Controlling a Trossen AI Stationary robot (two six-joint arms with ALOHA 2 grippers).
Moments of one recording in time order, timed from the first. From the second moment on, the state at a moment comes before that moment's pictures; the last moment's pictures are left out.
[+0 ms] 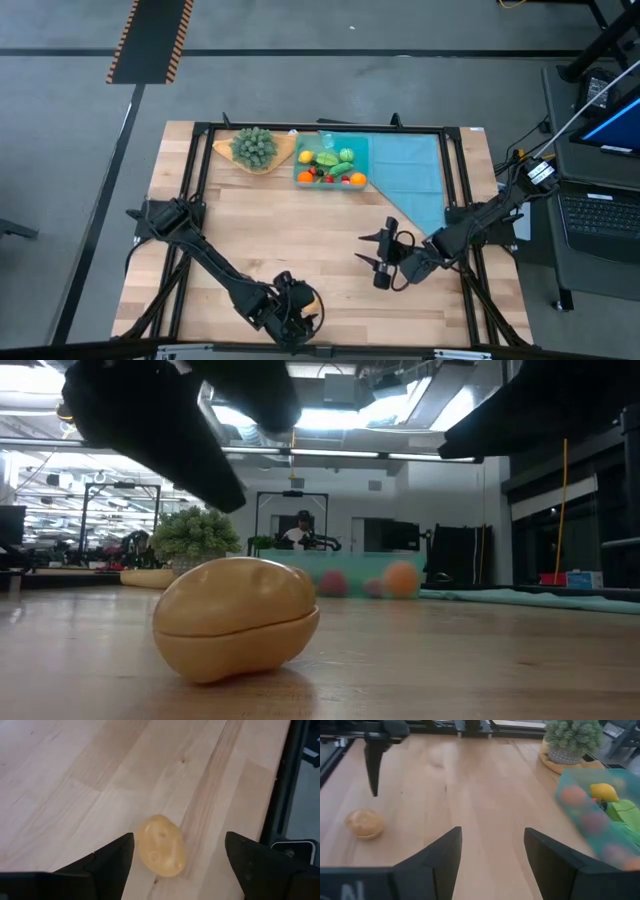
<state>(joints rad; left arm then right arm) -0.70 2.04 1.50 -0.54 -0.54 -1.11 0.62 1.44 0.66 0.19 0.79 0.34</state>
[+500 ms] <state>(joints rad) -0.71 2.04 1.50 -0.54 -0.53 -1.09 0.65 1.44 0.66 0.19 0.79 0.39</state>
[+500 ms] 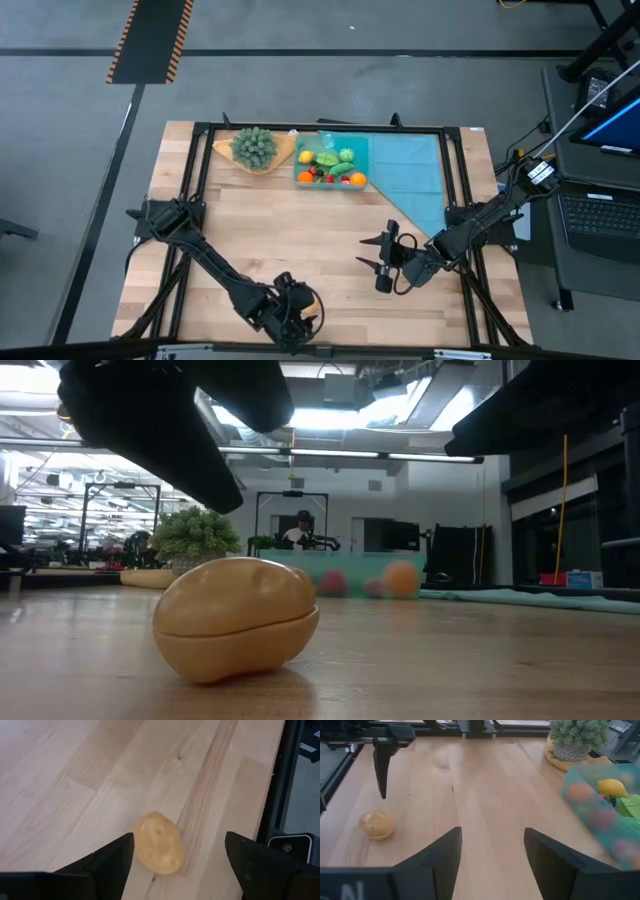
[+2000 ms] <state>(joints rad) -0.68 2.08 1.40 -0.39 -0.49 -1.17 0.65 1.44 0.66 0.20 0.79 0.39</state>
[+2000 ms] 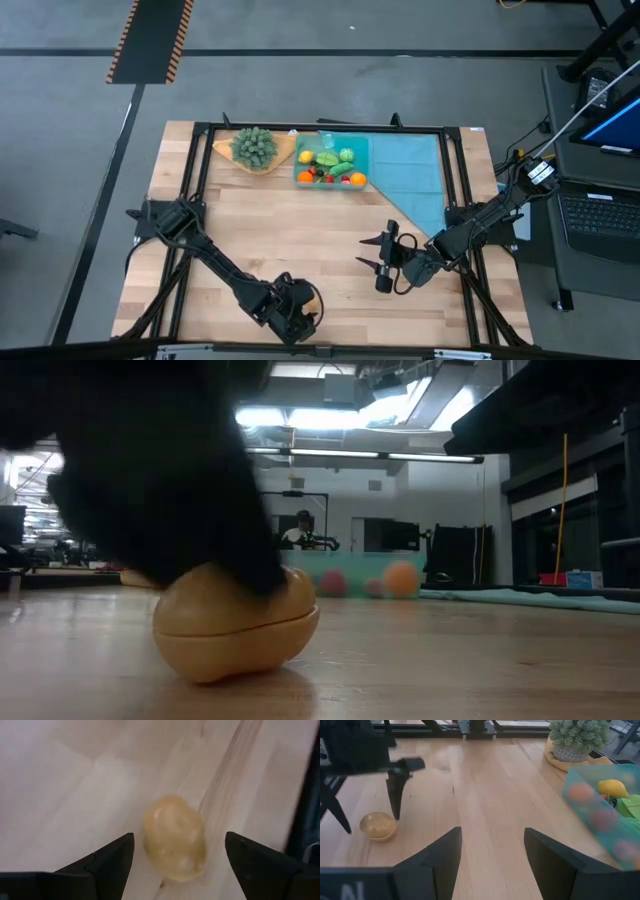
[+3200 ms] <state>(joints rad) -0.64 2.13 1.40 -0.39 -0.45 -1.20 0.65 1.44 0.66 0.20 0.79 0.39</state>
